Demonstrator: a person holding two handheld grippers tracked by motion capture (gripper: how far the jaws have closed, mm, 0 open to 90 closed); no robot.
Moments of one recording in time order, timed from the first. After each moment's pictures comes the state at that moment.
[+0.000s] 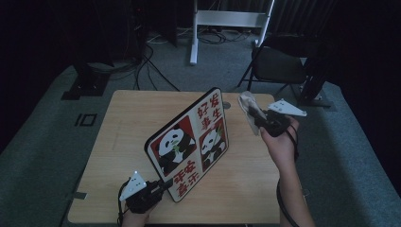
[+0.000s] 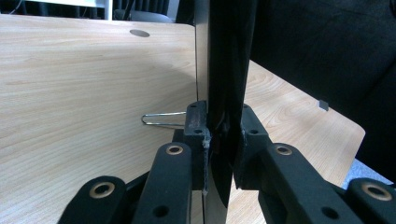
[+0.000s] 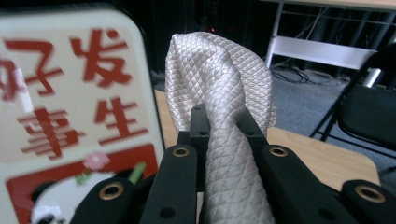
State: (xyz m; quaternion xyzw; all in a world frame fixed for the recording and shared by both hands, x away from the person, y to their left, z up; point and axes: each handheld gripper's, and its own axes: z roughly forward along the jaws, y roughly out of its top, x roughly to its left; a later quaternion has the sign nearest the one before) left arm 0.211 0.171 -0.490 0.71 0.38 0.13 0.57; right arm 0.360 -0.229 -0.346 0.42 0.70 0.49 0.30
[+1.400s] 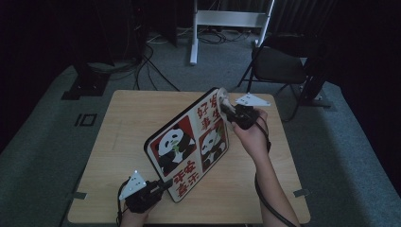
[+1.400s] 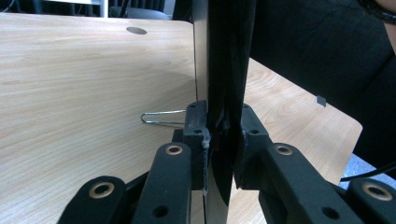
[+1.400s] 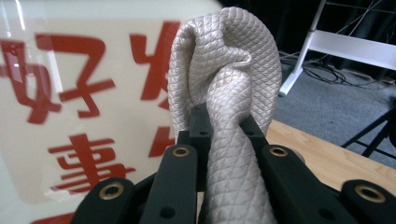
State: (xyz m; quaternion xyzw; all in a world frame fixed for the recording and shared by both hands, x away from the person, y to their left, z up) left arm 0.212 0.172 -0.489 0.72 0.37 0.13 0.57; right arm 0.392 -0.161 -0.360 0.39 0.74 0.48 0.27
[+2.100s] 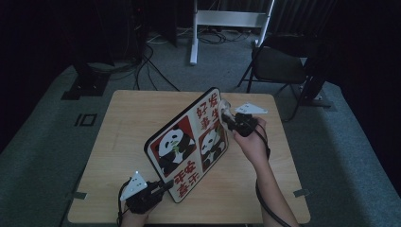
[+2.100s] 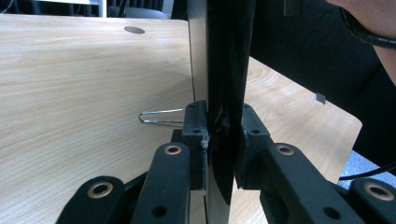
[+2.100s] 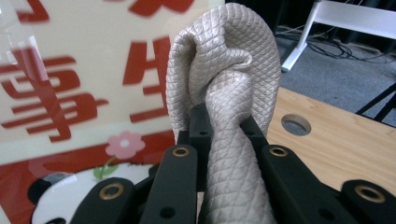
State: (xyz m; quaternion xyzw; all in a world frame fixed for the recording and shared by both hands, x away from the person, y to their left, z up) left arm 0.211 0.170 -0.489 0.72 0.37 0.13 0.57; right arm 0.393 -0.168 -0.397 0.41 0.75 0.46 0.25
